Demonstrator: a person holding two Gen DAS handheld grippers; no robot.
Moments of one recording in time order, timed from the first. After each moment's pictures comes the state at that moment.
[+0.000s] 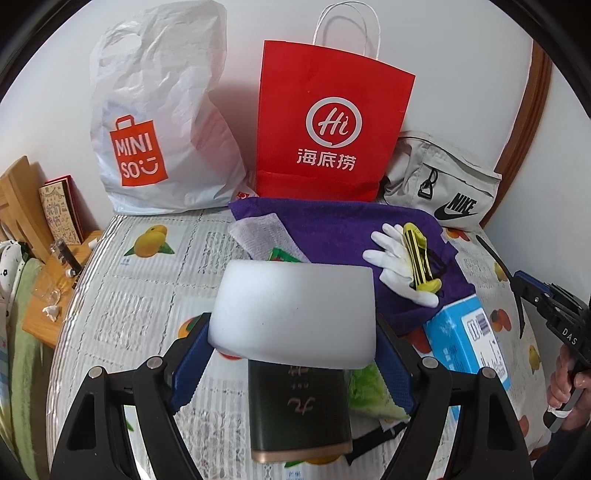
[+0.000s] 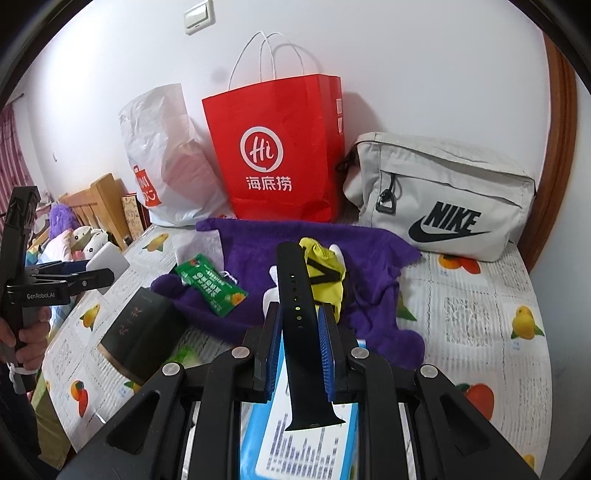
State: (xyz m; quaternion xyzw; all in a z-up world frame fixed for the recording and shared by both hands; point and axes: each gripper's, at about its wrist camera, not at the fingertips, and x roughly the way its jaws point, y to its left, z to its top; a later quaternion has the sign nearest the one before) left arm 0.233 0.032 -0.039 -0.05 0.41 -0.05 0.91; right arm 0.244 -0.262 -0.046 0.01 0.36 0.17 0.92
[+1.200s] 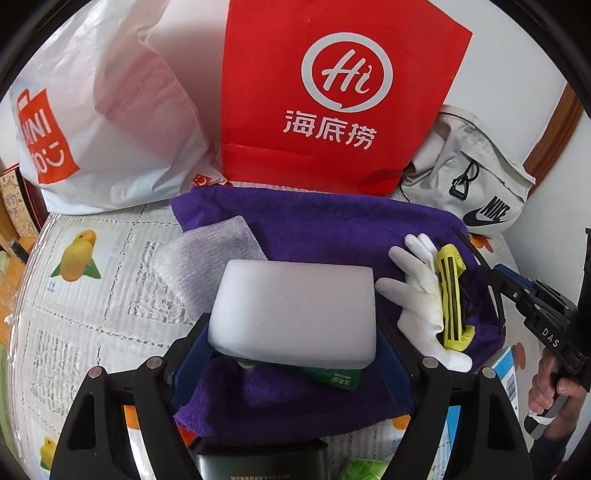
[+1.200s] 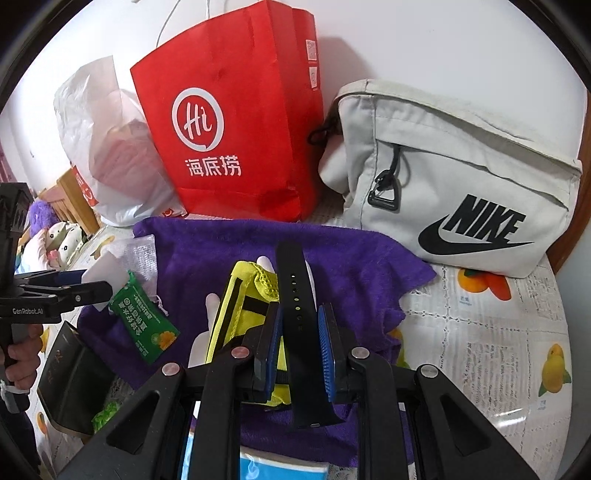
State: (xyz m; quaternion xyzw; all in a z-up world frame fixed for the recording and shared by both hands) left arm 0.354 0.005 -0.093 -0.07 0.47 -0.06 0.88; right arm 0.370 -0.260 -0.104 0.00 0.41 0.15 0.90
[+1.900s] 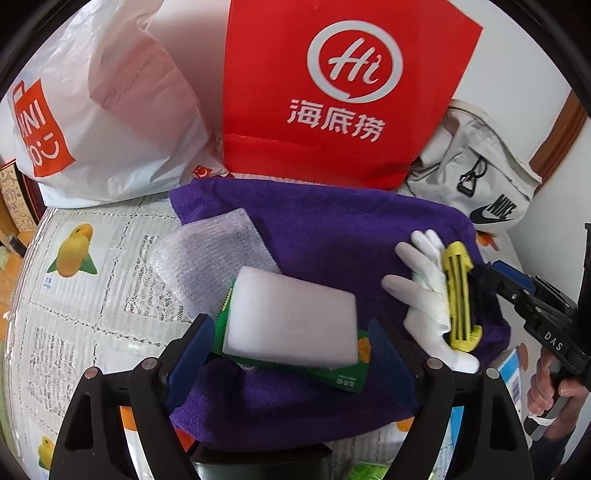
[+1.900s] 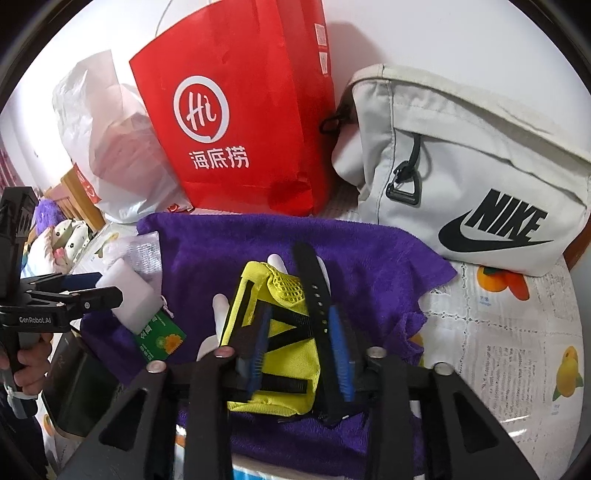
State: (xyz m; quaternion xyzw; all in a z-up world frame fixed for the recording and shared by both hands) left arm 0.358 0.004 -0.097 -0.07 0.48 -0.06 0.87; right arm 0.379 -0.251 -0.107 0.01 0.42 0.17 0.89
